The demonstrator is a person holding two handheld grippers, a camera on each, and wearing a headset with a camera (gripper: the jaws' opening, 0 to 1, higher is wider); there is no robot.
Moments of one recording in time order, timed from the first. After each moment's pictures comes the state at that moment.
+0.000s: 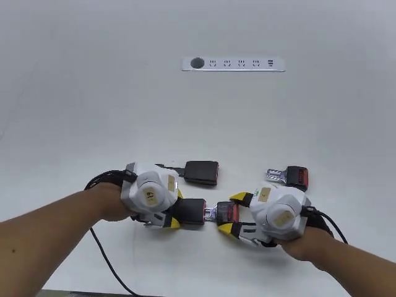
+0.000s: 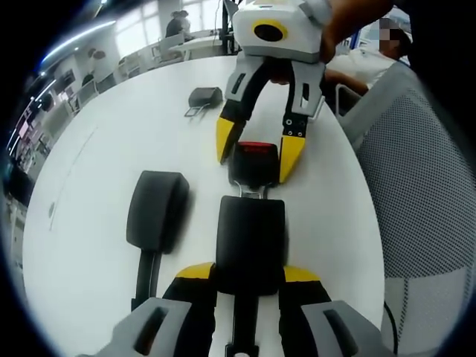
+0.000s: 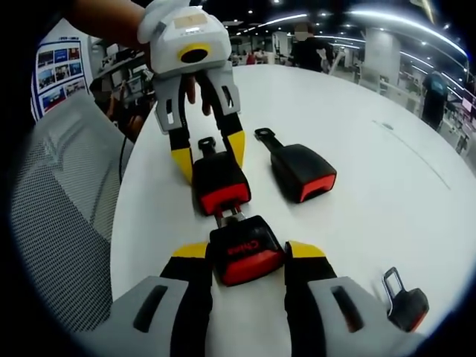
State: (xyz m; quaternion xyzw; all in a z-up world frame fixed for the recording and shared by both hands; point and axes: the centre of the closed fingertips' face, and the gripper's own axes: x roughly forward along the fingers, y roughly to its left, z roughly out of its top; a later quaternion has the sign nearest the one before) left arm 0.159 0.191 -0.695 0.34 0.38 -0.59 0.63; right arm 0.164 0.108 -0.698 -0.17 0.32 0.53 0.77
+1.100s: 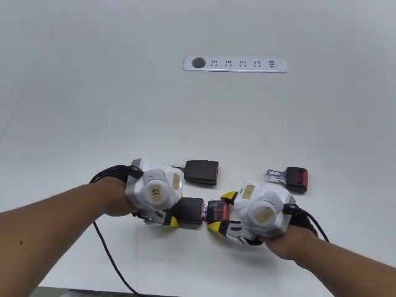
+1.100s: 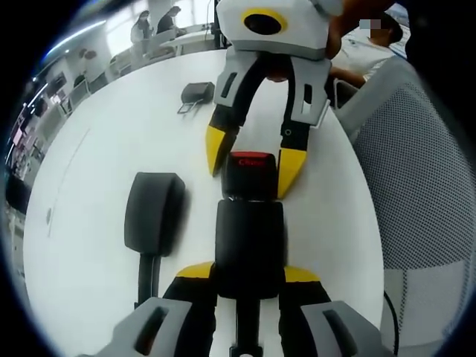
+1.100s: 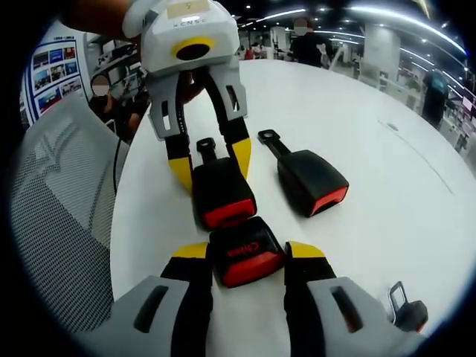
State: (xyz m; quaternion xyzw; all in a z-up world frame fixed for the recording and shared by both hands) left arm 0.159 0.189 -0.695 0.36 0.39 -0.60 0.60; right arm 0.165 0.126 -0.696 -0.19 0.33 0.52 0.76
